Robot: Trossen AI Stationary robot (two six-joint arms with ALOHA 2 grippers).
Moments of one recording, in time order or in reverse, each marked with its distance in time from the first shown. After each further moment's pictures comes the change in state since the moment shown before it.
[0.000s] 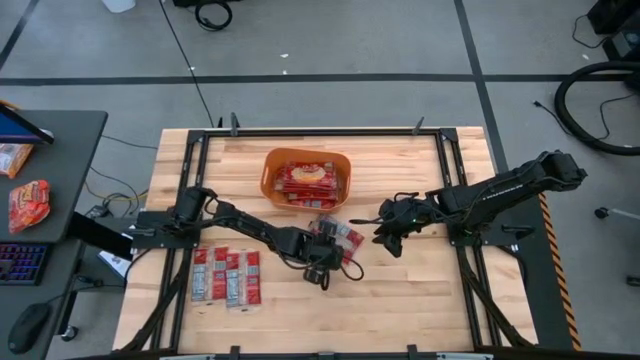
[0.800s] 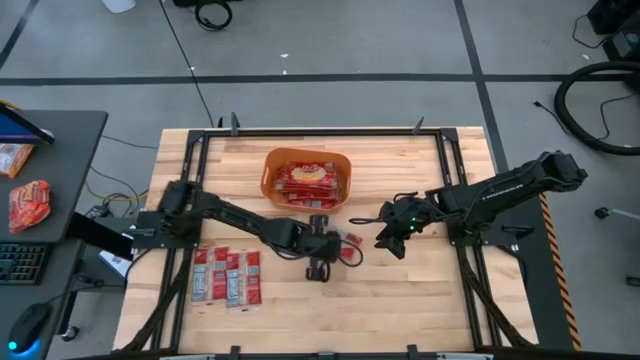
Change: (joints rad) left arm 0.012 -0.112 0.015 -0.115 0.048 -0.282; right arm -0.017 0.001 0.000 -0.007 -0.129 0.016
